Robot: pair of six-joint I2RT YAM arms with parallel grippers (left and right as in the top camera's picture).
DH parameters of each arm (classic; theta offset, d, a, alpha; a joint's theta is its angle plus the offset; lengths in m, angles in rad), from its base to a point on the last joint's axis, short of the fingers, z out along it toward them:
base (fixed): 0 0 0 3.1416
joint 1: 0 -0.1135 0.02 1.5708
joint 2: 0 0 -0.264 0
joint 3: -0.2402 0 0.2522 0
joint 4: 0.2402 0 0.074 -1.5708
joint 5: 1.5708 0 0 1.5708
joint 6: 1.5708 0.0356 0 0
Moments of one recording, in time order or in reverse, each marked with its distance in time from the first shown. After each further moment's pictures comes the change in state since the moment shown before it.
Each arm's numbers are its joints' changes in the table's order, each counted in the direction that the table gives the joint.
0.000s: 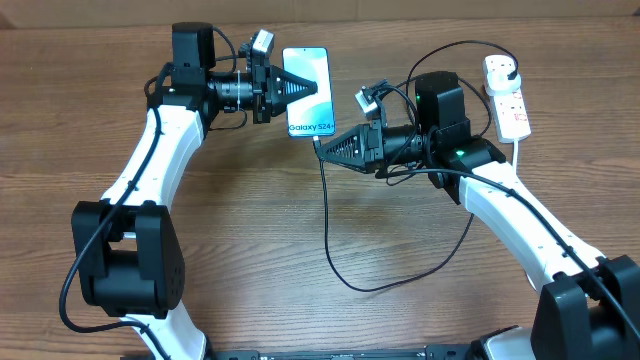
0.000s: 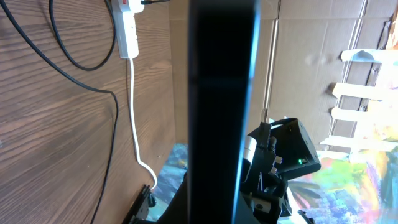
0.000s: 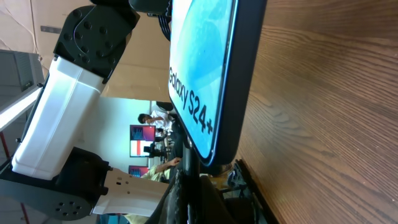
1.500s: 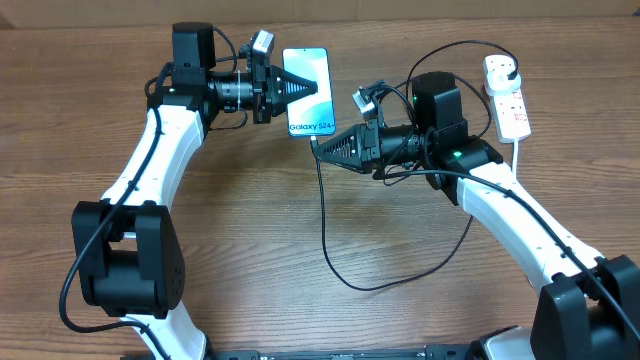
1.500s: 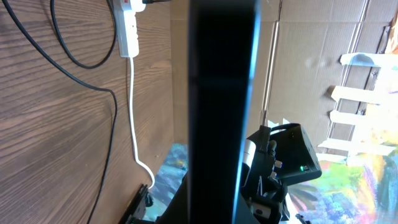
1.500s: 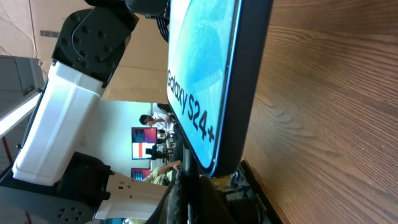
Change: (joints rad) left arm 0.001 0.000 0.000 0.000 -0.003 -0.023; right arm -0.014 0.000 0.000 -0.019 0.018 0.043
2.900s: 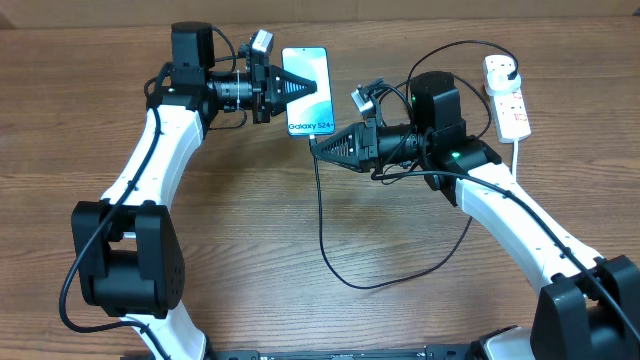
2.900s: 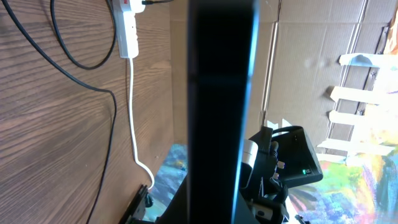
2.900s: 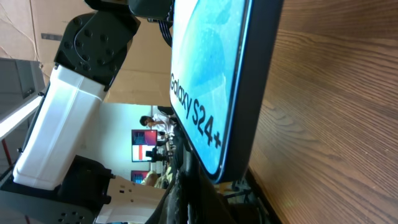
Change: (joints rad) left arm -0.001 0.000 0.000 -0.002 0.003 -0.001; right arm -0.008 0.000 0.000 -0.034 0.024 0.031
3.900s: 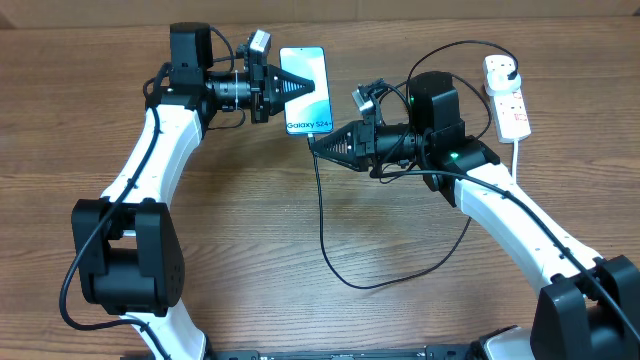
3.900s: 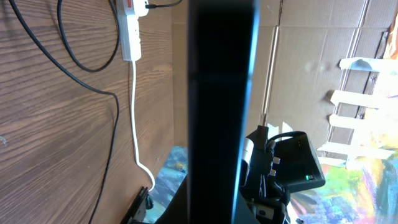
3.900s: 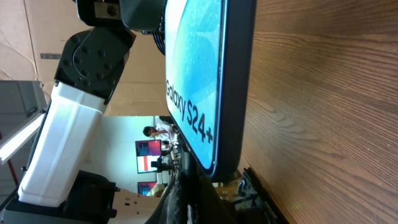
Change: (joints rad) left arm -0.007 0.009 0.000 -0.005 -0.003 -0.003; right arm -0.006 0.000 0.000 -0.012 0.045 0.085
